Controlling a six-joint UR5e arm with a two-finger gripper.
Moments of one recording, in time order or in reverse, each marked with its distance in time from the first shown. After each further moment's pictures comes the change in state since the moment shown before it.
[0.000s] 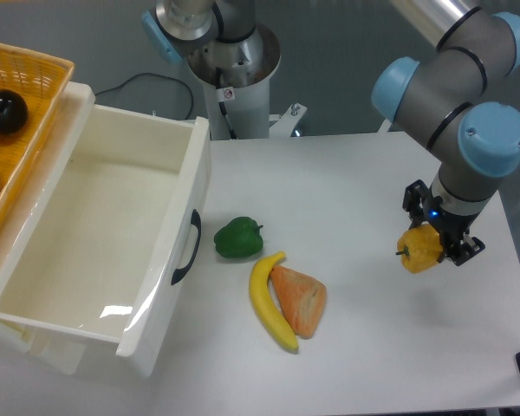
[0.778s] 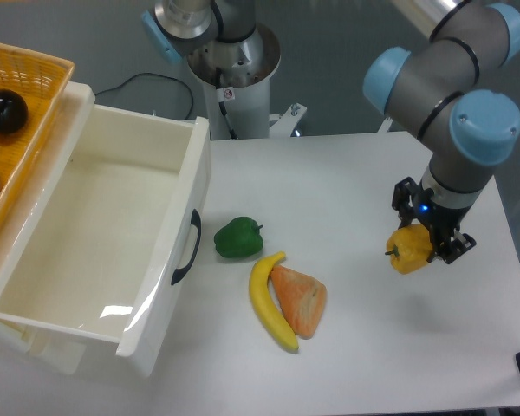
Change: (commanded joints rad) arm -0.012 0.101 -0.047 0.000 -0.084 -0.046
